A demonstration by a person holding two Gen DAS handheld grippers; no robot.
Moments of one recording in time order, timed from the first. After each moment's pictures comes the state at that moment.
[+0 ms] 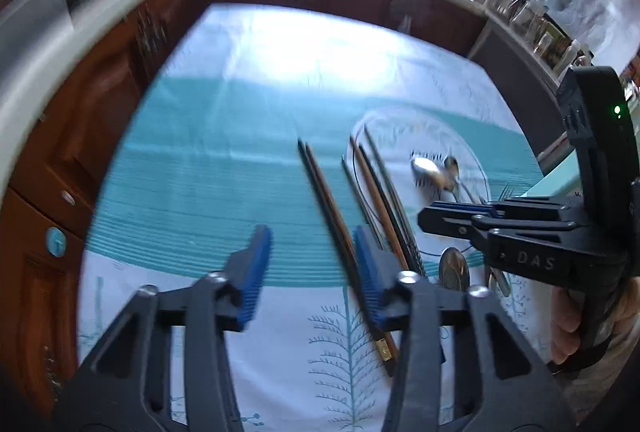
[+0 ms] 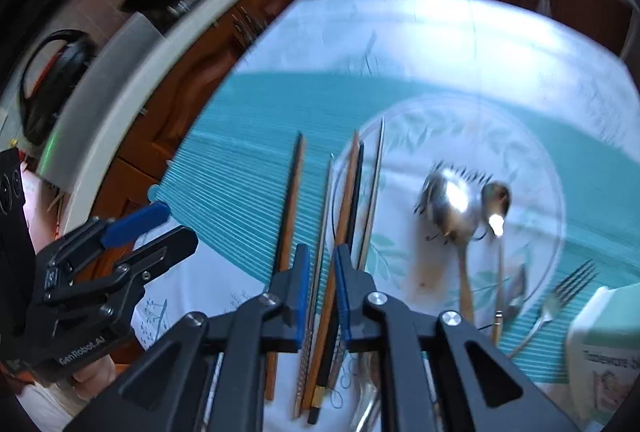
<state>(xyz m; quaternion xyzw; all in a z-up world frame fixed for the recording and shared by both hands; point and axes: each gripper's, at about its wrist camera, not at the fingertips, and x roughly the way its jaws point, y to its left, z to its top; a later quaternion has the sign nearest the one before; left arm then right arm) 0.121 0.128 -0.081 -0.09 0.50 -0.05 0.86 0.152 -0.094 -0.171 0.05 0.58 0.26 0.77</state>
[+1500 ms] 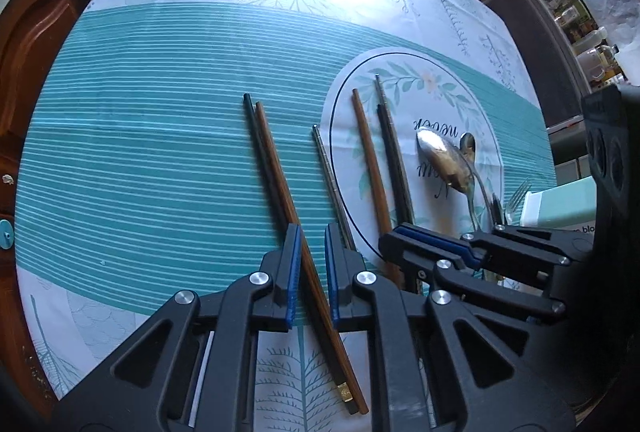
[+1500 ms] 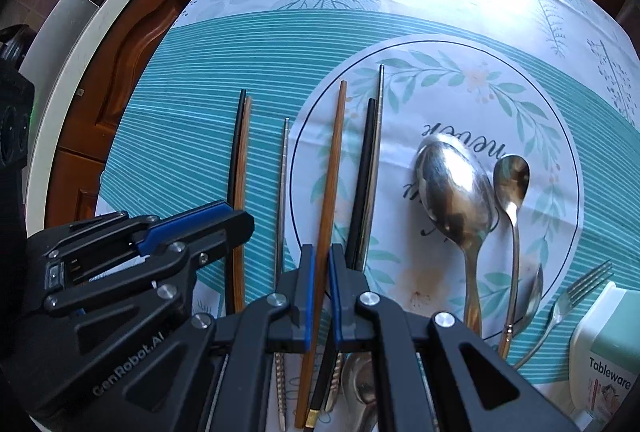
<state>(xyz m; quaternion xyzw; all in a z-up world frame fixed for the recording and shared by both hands) 0.196 0.086 -0.140 -0.11 0.61 -0.07 0.78 0.177 -0.078 -0.206 0.01 0.65 0.20 0.73</state>
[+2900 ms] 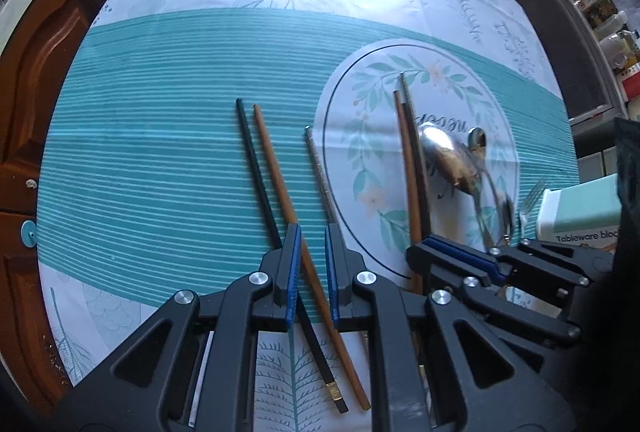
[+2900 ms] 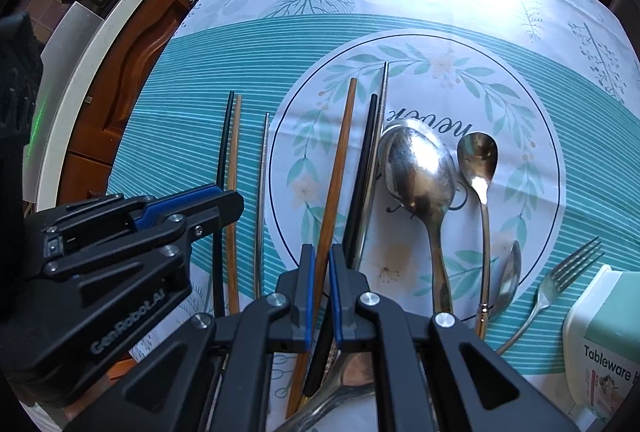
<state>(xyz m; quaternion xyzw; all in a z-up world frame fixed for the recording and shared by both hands) 0.211 0.055 -0.140 -0.07 0.63 -0.03 0.77 0.166 -0.105 -0.197 0.04 0.65 0.21 0.73</state>
